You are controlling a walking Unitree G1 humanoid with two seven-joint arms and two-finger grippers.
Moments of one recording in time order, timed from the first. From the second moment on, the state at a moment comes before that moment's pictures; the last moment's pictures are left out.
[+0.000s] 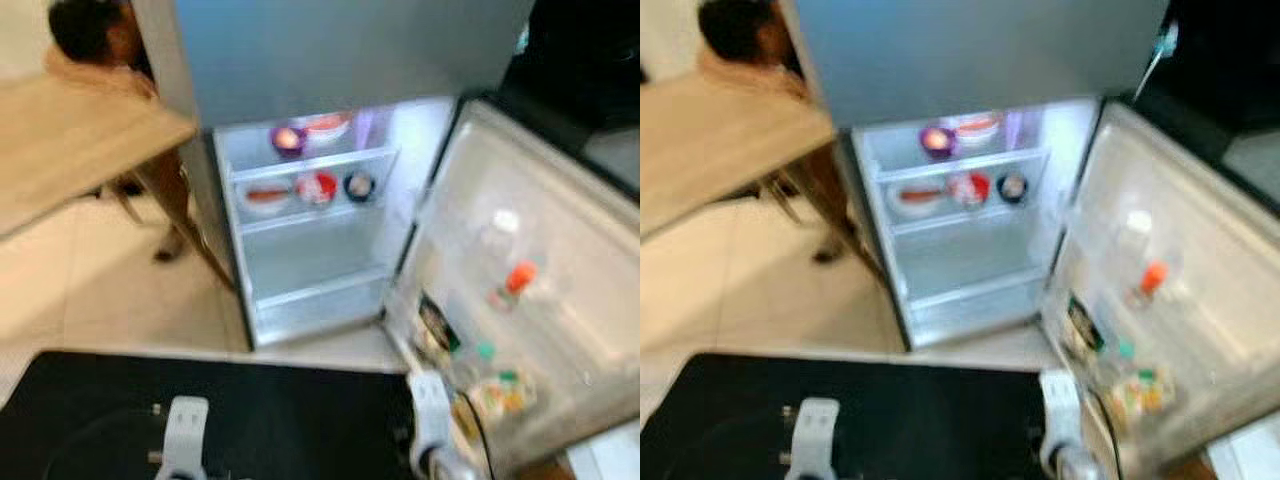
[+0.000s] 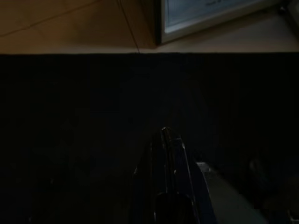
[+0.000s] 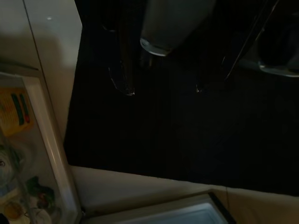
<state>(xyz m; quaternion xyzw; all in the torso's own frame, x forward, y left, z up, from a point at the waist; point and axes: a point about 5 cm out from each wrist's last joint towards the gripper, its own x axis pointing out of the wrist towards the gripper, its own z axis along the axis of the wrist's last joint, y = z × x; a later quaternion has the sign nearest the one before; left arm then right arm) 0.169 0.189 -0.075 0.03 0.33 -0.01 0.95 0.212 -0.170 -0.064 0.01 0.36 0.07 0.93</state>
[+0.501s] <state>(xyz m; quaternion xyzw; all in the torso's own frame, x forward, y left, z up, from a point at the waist) 0.175 0.187 -0.073 0.03 0.32 -0.01 0.95 0.210 -0.168 -0.065 0.02 0.35 0.07 0.93</state>
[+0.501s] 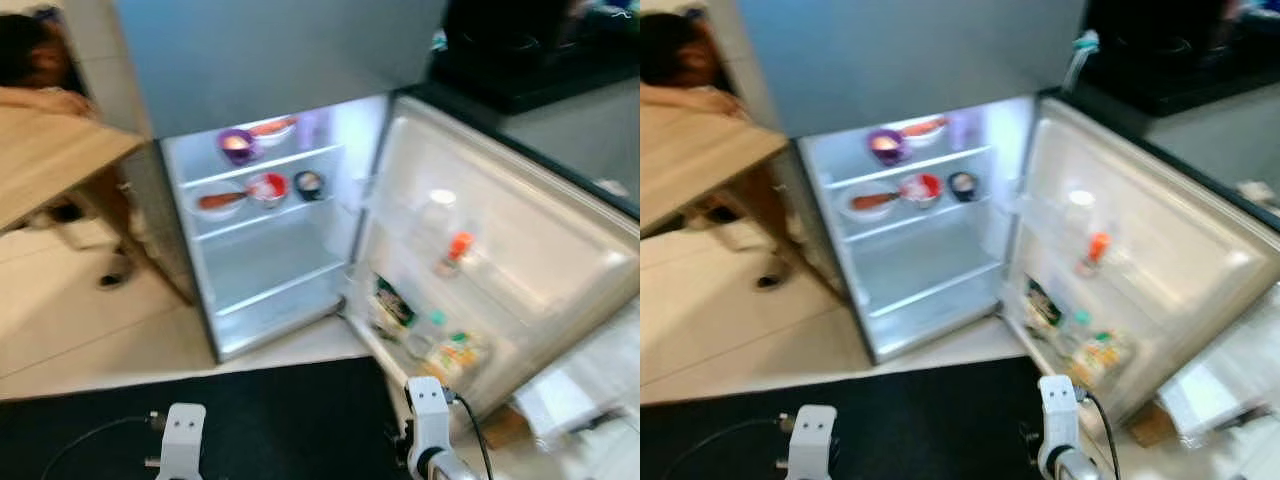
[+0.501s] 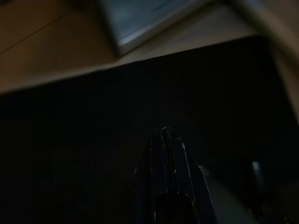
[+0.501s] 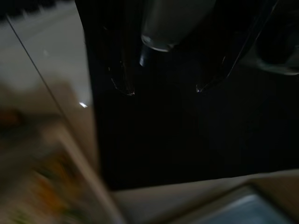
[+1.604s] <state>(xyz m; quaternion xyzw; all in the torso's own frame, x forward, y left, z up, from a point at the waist) 0.175 0.186 -0.073 0.04 0.32 -0.02 0.95 0.210 -0.165 -0.065 0.02 0.35 0.07 0.93</state>
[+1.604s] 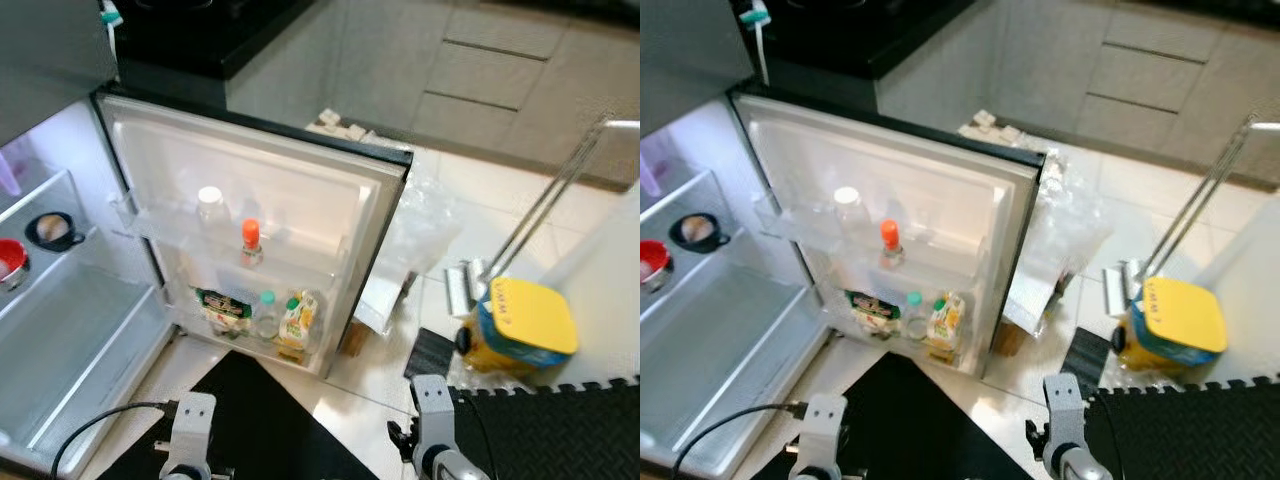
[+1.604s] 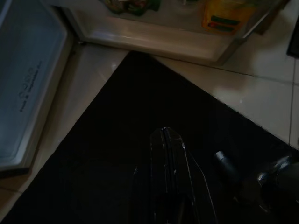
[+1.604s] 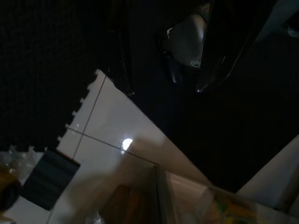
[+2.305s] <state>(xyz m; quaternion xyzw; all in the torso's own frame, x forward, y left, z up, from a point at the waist) 0.175 0.185 -0.073 0.05 0.32 -0.03 0.94 0.209 -0.163 -0.066 0.02 0.36 0.07 0.93</state>
